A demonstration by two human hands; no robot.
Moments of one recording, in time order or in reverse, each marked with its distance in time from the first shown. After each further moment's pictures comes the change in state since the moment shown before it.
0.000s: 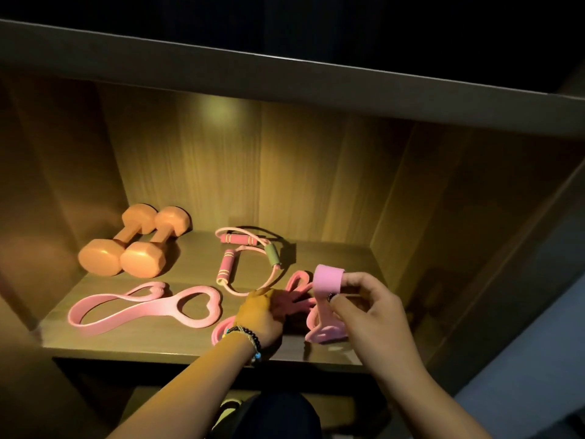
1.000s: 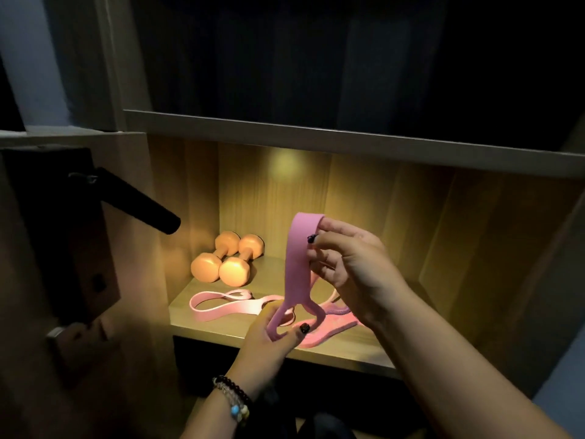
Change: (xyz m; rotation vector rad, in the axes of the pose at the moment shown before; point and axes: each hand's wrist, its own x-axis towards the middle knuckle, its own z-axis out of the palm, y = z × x) left_hand -0.179 0.011 -0.124 -0.809 0.181 -0.092; right_hand -0.060 -0.116 0.097 0.584 -0.336 0.001
